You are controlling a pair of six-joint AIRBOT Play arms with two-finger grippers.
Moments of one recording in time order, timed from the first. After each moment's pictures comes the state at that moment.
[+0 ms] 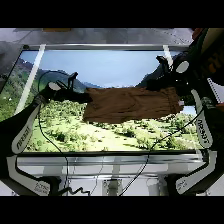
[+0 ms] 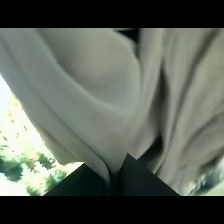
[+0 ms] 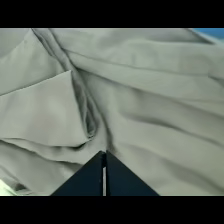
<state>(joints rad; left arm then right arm) -0.09 -1.71 1.38 0.76 -0.99 -1.00 0.01 -1.76 1.73 -1.10 1.22 1.26</state>
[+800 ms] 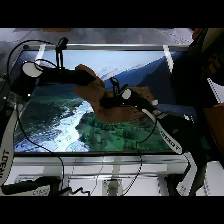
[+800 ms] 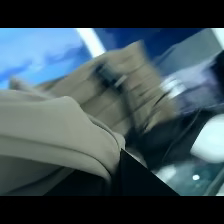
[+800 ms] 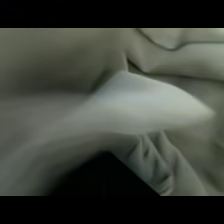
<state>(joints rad) -0.18 -1.42 1.48 0.67 -0.99 -1.05 0.51 -1.93 1.57 -0.77 0.71 1.40</state>
